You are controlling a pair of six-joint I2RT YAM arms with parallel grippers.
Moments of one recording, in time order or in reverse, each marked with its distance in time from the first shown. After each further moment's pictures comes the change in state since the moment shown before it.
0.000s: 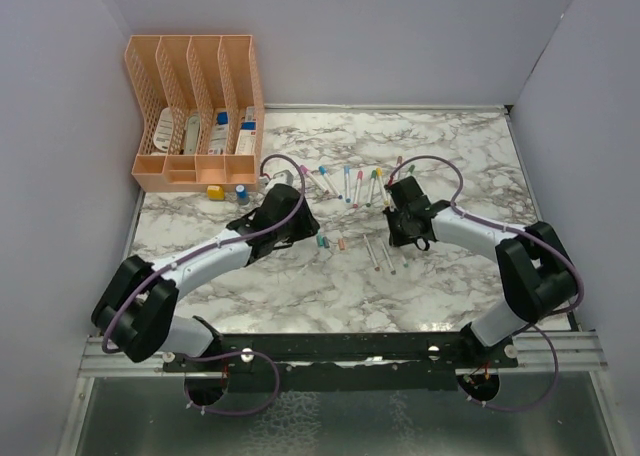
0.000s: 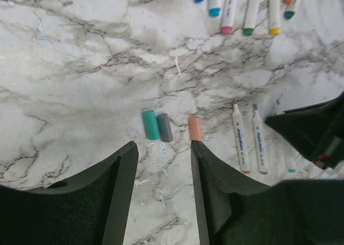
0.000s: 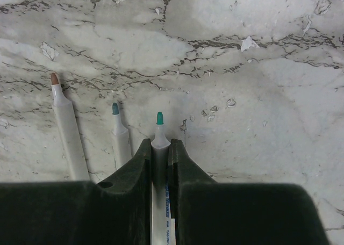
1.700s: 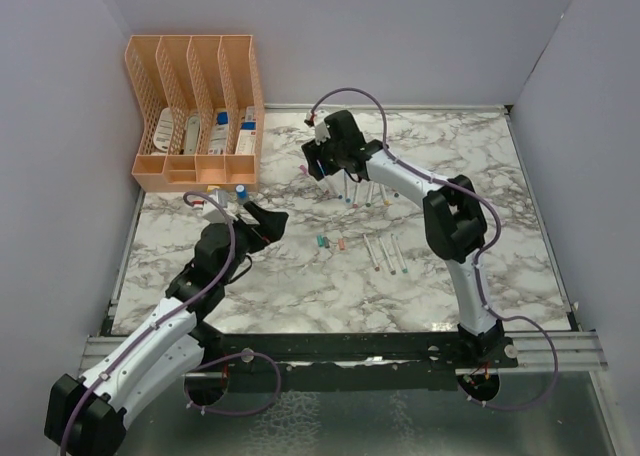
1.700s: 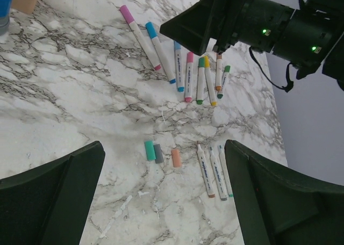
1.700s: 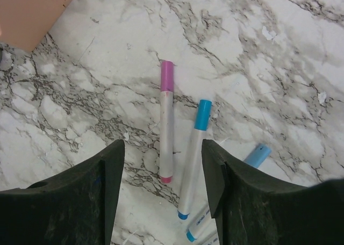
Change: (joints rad) left arm 0.132 -0.699 -0.375 0.154 -0.076 -0.031; right arm 0.116 0.632 0.964 0.070 -0.184 -0.270
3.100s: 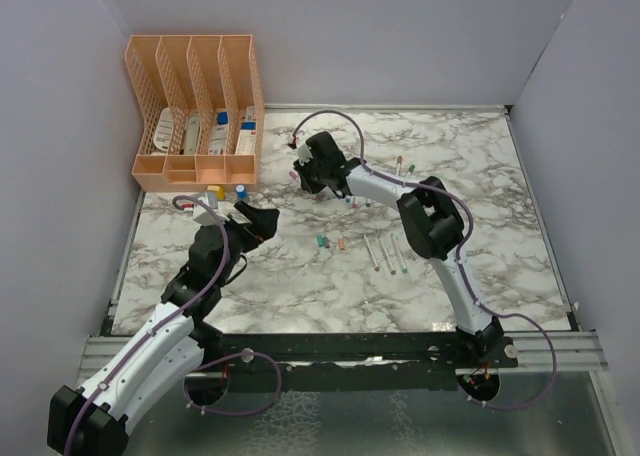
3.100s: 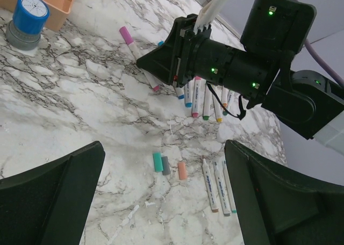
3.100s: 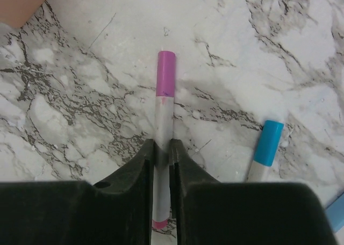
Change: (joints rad) left arm 0.041 -0.061 -0.010 -0.020 -0.048 -0.006; right arm 0.065 0.187 0.055 0.059 -0.002 -0.026
